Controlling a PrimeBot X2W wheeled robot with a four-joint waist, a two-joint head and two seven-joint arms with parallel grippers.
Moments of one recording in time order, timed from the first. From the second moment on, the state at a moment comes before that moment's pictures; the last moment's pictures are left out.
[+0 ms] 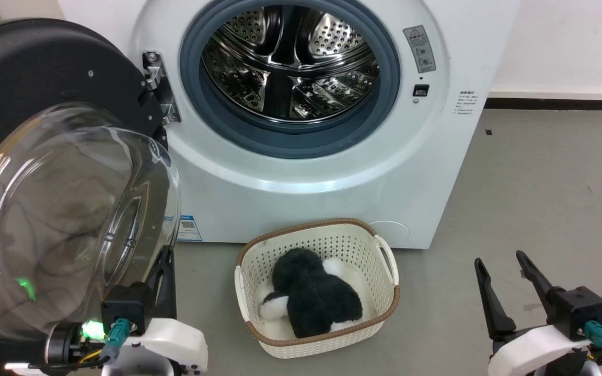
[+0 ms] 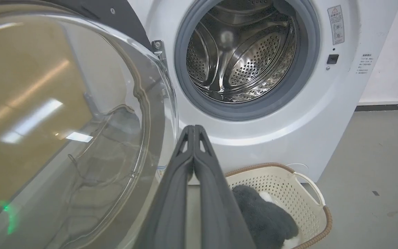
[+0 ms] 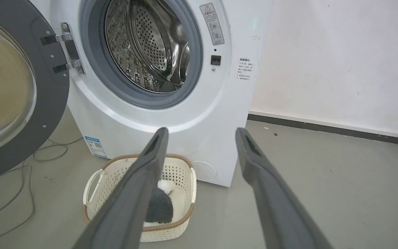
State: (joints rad) left arm -0.01 0.06 -0.03 0.00 0.00 0.05 -0.04; right arm 0.01 -0.05 -0.04 0.01 0.02 0.13 -0.04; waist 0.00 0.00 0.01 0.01
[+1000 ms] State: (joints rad) left arm -0.26 0.13 0.12 -0.16 -0.10 0.01 -0.10; right arm 0.00 -0.05 -0.10 0.00 0.03 0.13 -0.10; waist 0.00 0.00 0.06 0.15
